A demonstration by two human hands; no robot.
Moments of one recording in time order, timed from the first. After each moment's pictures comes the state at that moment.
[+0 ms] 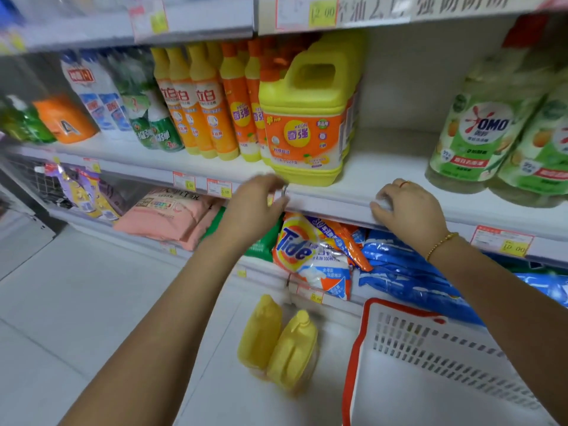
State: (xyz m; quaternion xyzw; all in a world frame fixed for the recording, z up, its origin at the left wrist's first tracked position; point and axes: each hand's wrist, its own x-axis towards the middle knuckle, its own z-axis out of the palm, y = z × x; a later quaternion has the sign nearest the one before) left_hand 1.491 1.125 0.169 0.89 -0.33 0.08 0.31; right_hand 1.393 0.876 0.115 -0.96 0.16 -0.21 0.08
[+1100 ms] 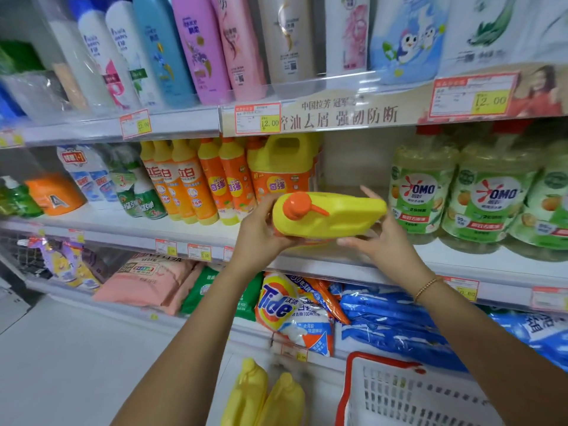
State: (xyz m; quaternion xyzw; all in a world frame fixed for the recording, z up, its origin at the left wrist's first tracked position) left_hand 1.498 1.061 0.193 0.76 -0.41 0.06 0.51; right_hand 1.361 0.879 0.174 -0.76 0.08 -0.28 0.58
